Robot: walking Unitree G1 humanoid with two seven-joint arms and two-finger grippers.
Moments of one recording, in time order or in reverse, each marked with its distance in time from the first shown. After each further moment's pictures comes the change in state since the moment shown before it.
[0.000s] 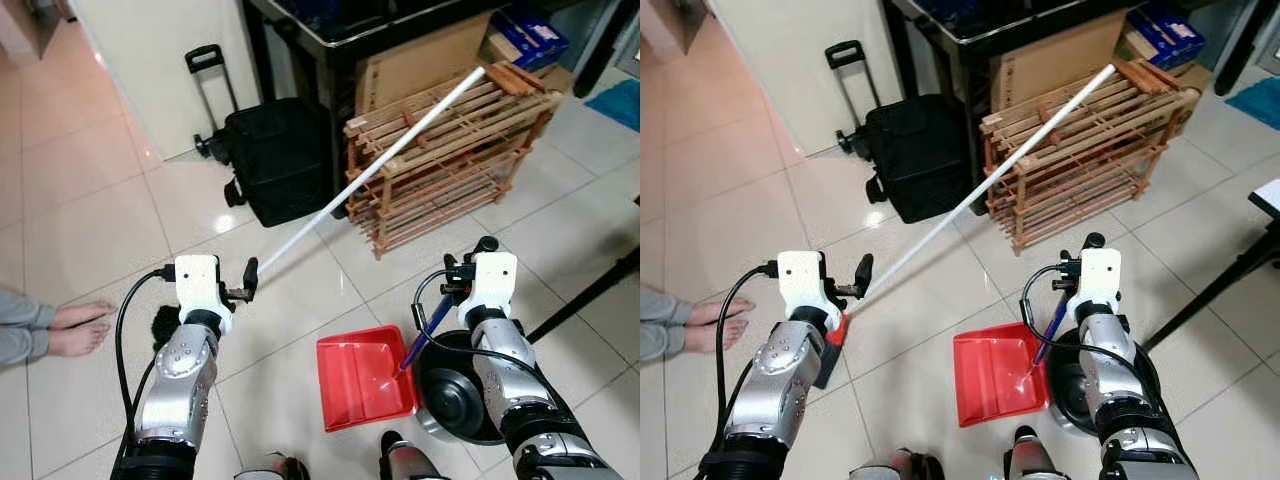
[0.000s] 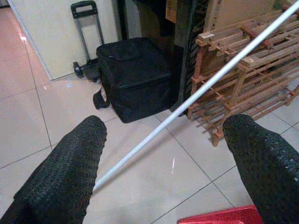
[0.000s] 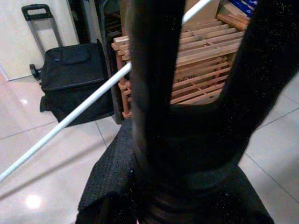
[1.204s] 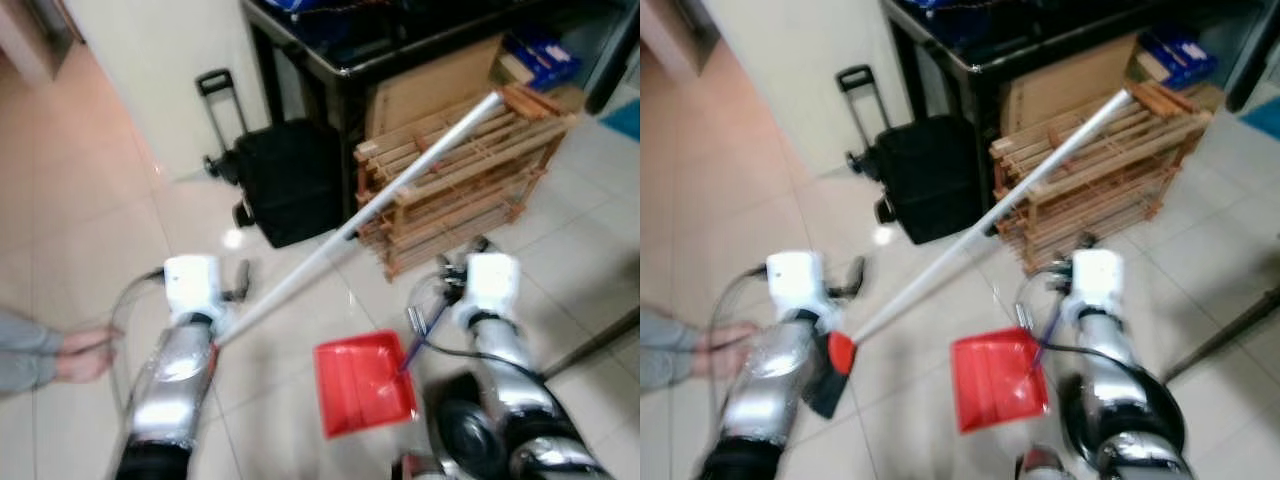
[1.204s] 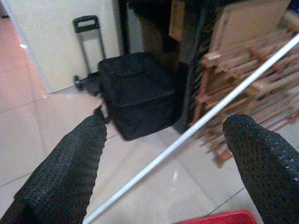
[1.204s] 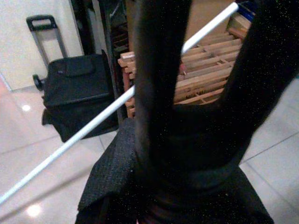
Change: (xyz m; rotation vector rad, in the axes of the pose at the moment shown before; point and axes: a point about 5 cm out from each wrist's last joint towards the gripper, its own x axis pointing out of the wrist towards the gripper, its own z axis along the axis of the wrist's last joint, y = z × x) left arm 0.001 -0.013 -0.001 -0.024 0.001 -0.053; right arm -0.007 -0.005 -0.007 -0.016 0.018 -0.015
